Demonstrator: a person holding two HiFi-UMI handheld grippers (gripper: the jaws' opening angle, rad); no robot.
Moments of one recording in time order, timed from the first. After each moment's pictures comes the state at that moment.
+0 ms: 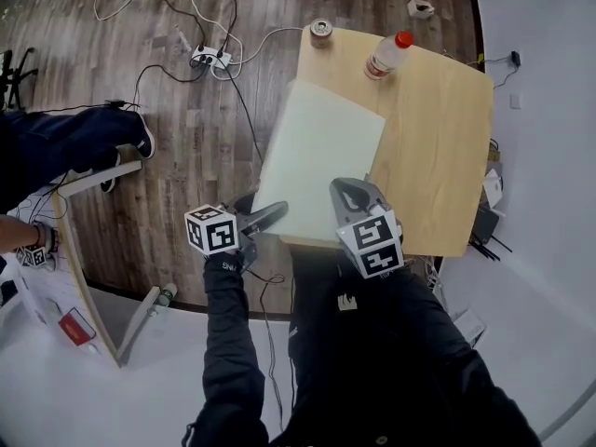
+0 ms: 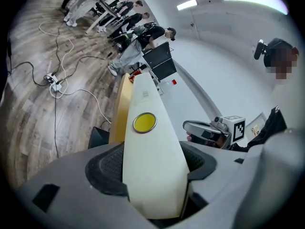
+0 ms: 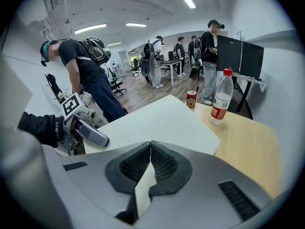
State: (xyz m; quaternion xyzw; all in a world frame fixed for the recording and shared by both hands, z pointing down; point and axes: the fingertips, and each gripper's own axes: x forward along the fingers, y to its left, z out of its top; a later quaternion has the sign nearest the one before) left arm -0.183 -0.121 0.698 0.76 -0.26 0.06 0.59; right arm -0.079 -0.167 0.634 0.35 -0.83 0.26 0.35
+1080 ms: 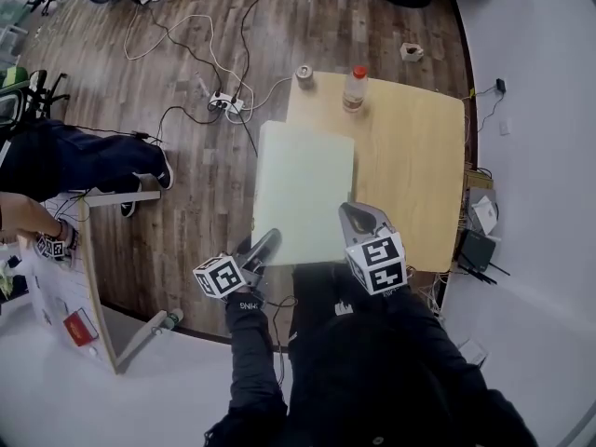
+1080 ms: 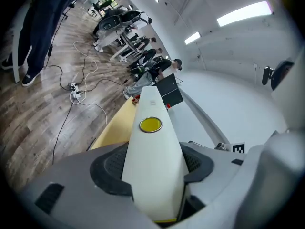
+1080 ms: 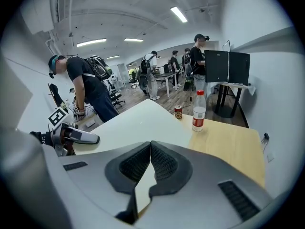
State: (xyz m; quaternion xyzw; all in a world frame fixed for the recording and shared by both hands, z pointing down) left arm -0.154 -0.075 0.606 0.70 -0.42 -0.07 0.58; right arm 0.004 -0.135 0.547 0.39 -0.84 0.24 0.29
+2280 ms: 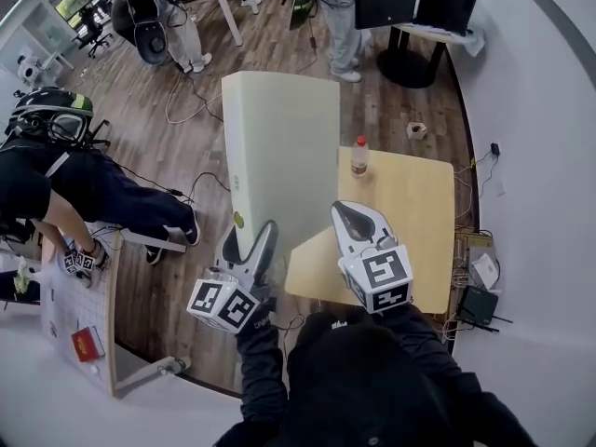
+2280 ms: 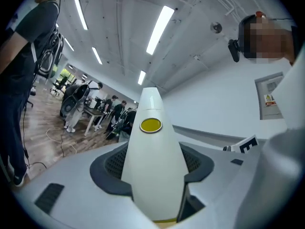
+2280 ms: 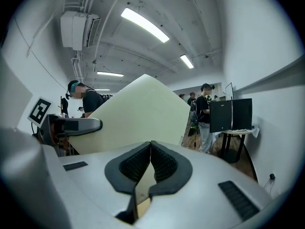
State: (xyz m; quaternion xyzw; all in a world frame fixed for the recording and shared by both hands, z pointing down) left arm -0.153 -0.127 0.295 0.80 -0.55 -0.12 0.20; right arm -0.020 -0.164 0.309 0.41 -0.90 0.09 0.10
